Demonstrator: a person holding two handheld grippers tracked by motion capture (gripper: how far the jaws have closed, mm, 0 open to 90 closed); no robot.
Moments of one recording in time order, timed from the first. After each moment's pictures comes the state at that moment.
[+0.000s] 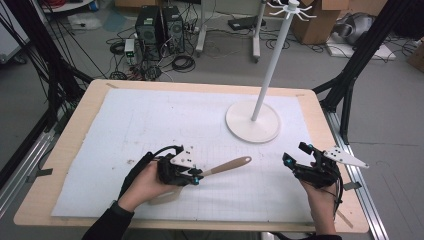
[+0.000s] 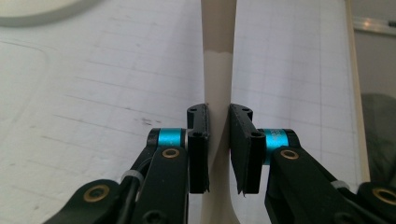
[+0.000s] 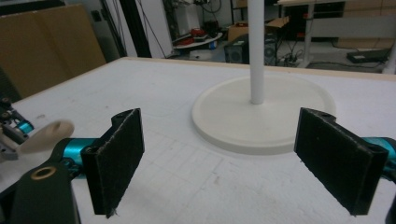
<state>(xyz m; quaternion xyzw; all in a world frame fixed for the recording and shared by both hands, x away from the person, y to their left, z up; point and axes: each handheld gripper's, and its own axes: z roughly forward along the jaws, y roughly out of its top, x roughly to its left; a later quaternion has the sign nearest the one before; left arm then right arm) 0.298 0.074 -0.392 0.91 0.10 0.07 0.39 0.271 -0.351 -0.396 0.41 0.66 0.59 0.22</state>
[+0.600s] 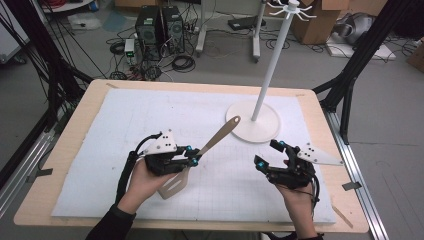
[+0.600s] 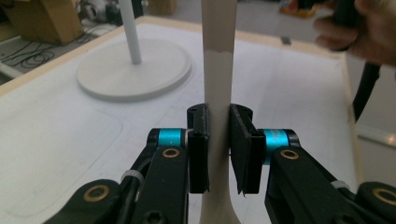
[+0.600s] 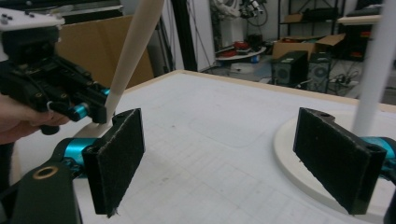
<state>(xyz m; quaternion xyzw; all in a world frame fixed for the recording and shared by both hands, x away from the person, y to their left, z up) 0.295 0.098 -0.363 0.80 0.17 0.11 0.56 0.260 -0.273 -0.368 0.33 0.68 0.63 0.18</state>
